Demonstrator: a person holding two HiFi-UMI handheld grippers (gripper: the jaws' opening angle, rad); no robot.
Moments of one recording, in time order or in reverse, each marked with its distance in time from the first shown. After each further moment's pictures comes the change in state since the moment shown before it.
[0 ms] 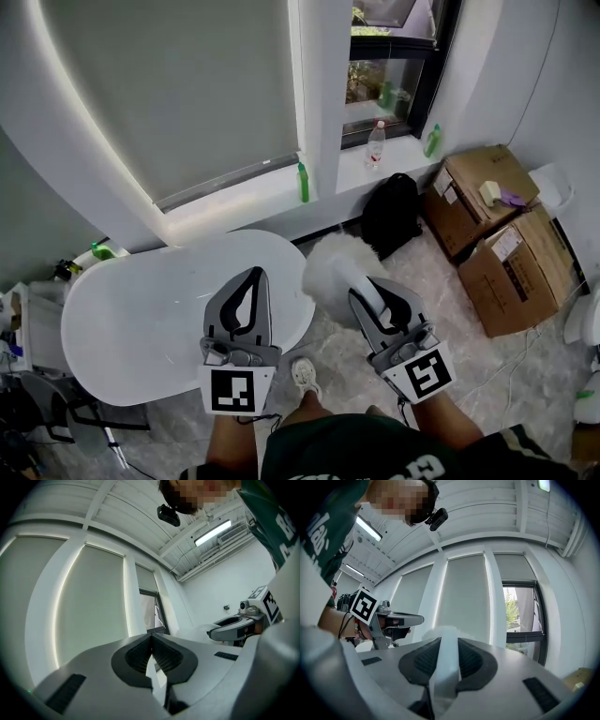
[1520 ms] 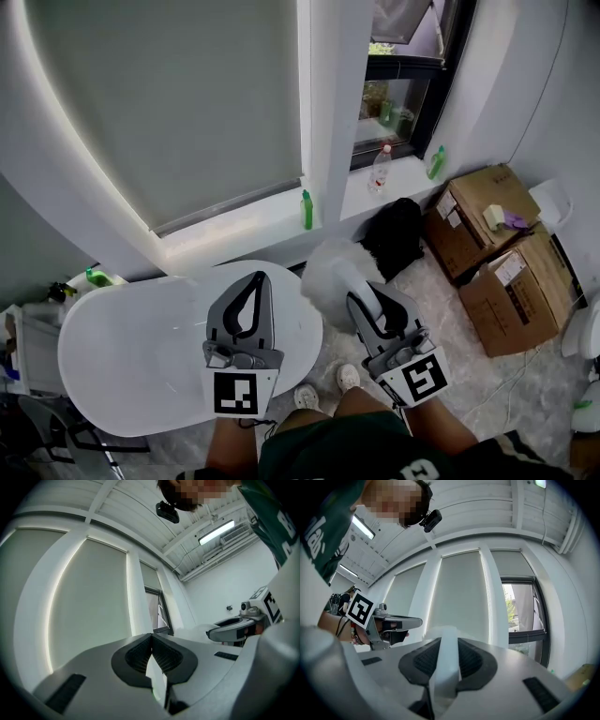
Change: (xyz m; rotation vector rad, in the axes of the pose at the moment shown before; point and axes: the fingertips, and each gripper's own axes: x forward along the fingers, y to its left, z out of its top) left arm 0.081 0.064 -0.020 -0.013 -0.002 -0.009; right arm 0.098 -0.041 -0.006 0.018 -0.026 -0.045
